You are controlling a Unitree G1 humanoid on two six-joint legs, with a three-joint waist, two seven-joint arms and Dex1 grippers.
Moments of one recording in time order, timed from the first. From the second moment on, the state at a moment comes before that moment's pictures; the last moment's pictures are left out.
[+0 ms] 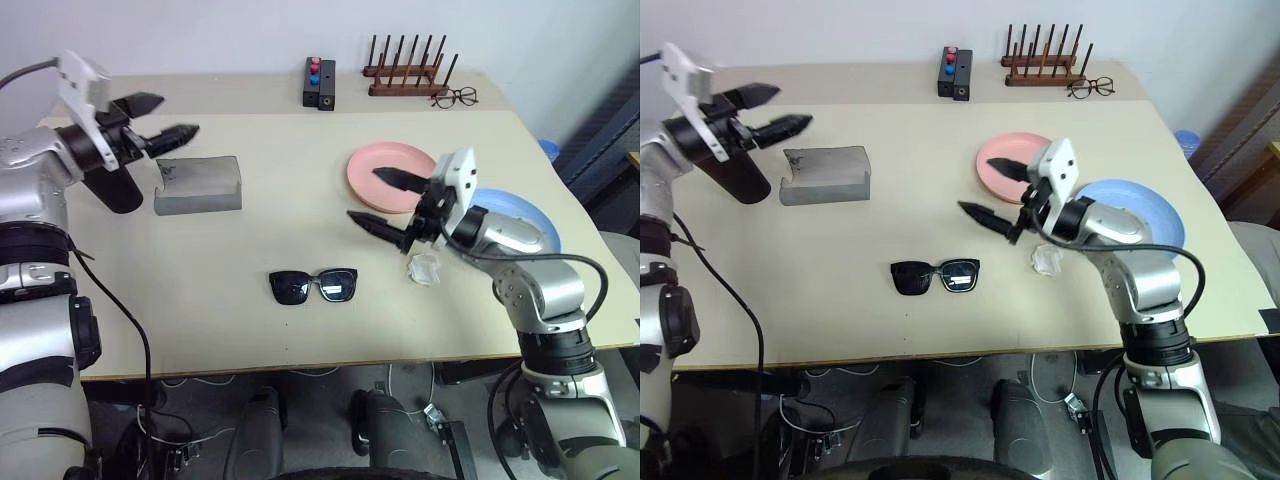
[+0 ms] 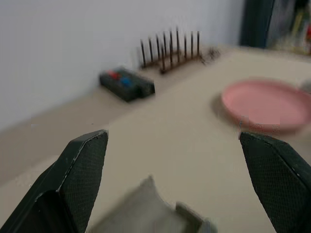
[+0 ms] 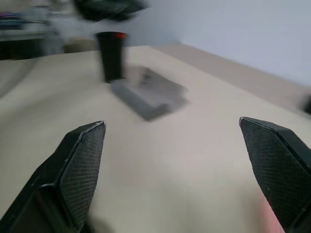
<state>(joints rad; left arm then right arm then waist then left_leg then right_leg) -1.05 0.79 0.06 0.84 -0.20 0.09 -1.10 -0.53 -0.53 -0.05 -0.10 0.47 0.39 0.79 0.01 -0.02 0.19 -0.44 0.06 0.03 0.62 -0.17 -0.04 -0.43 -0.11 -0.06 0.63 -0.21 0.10</state>
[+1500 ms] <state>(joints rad) -1.08 0.62 -0.06 1.25 0.08 0.02 -0.99 -0.43 -0.53 -0.09 -0.17 0.42 0.28 0.76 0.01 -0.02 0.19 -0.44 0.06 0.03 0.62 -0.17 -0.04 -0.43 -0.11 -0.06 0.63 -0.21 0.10</state>
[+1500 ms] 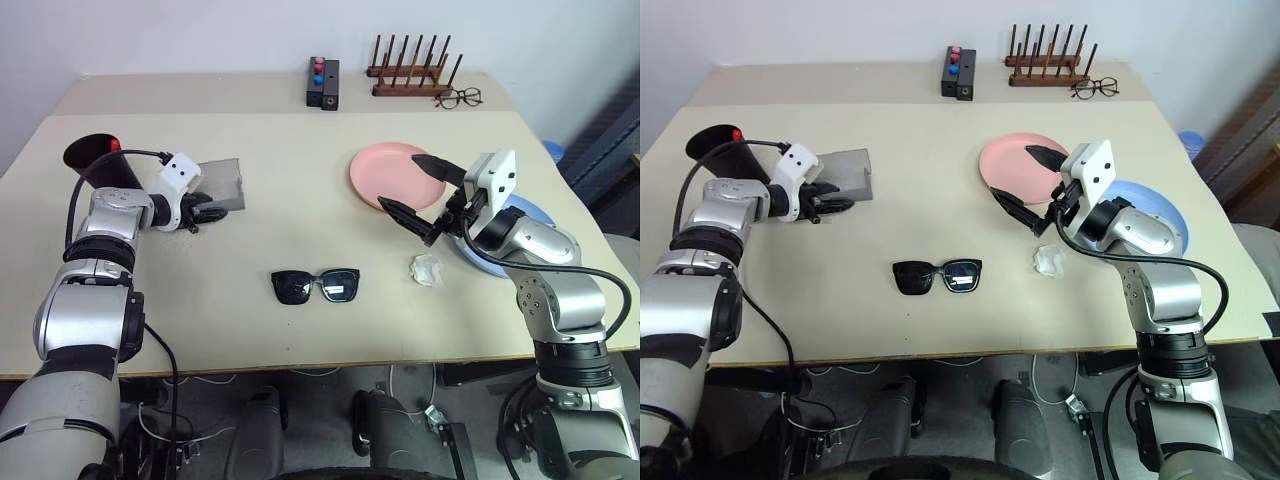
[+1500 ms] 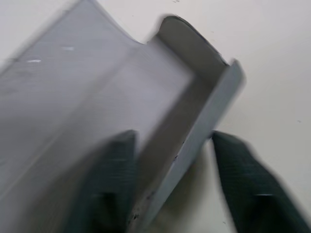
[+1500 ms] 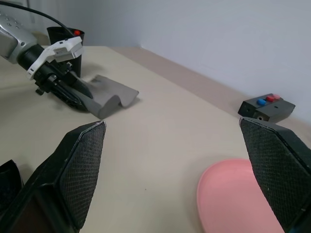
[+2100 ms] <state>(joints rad) -1.08 0.62 -0.04 1.22 0.07 0.06 -1.09 -0.43 -0.53 -0.08 -0.17 0.42 0.29 0.76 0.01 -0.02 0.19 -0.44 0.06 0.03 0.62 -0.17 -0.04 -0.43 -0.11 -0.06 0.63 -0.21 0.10</state>
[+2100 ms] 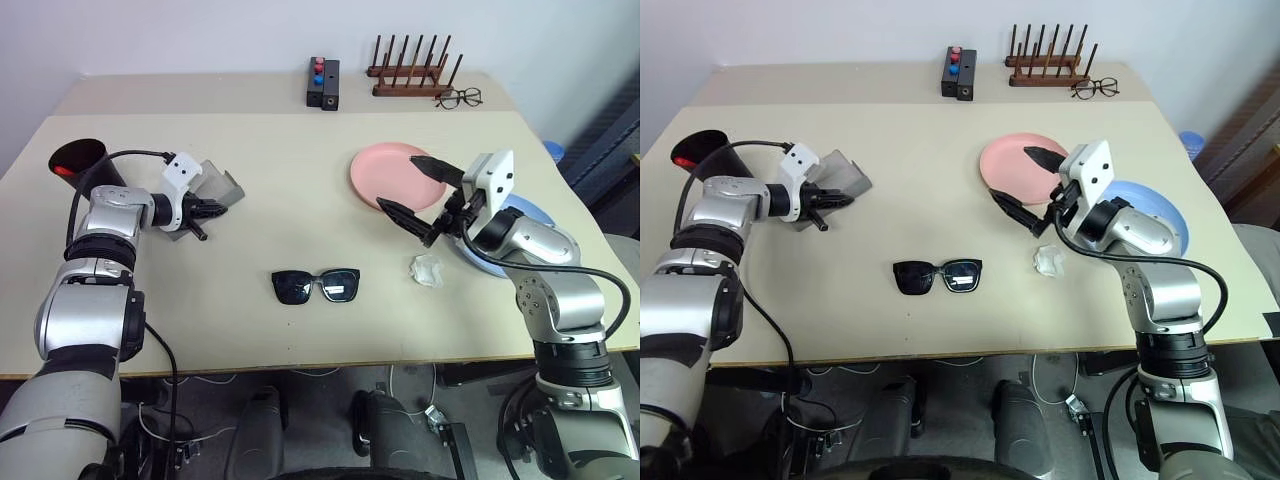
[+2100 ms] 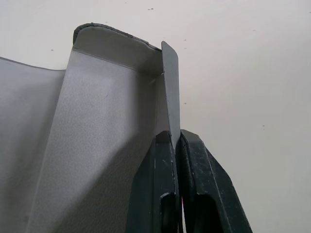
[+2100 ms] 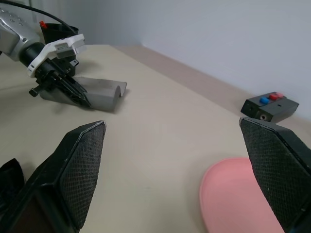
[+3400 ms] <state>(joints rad) -0.65 1.22 -0.54 0.22 -0.53 0.25 -1.61 -0.35 -0.66 -0.09 -0.26 0.54 0.40 0.94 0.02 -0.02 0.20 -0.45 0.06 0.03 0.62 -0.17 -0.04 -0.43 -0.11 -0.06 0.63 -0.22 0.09</state>
